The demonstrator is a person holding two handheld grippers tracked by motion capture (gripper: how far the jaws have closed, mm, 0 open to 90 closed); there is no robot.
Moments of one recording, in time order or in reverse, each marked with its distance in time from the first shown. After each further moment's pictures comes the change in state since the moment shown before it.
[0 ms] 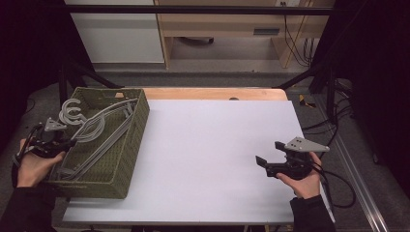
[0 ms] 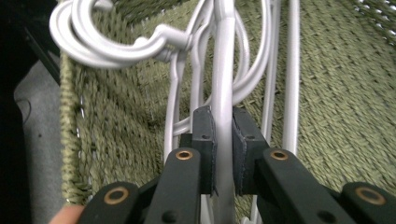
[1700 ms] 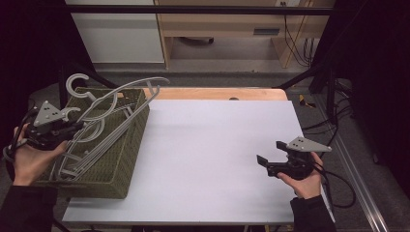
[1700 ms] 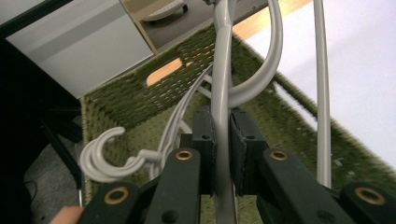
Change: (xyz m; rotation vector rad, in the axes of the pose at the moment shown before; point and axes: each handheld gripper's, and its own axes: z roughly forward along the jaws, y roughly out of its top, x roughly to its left) left arm -0.045 0.053 -0.079 -0.283 -0.004 0.142; right arm -0.001 0.001 -0.003 -0.012 -0.006 0.012
